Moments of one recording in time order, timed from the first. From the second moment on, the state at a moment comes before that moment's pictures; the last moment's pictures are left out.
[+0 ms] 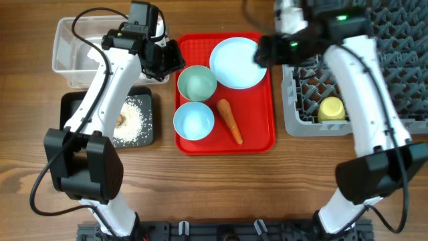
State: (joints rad) left arm -0.19 1.89 1.64 -0.90 0.31 -0.47; right arm 0.25 1.87 1.94 -1.26 -0.28 0.11
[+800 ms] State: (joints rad) left arm -0.42 1.93 1.64 -0.86 0.11 -0.42; right arm 0.17 1.87 1.91 -1.15 -0.24 0.15
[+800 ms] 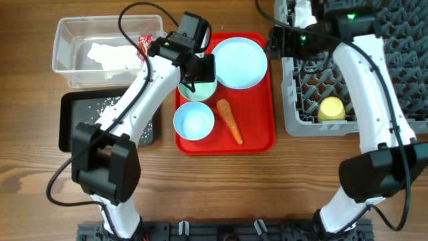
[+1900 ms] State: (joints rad) left arm -0.30 1.94 1.64 -0.89 0.08 -0.55; right arm 0.24 2.27 1.76 -0.91 -0.17 0.31
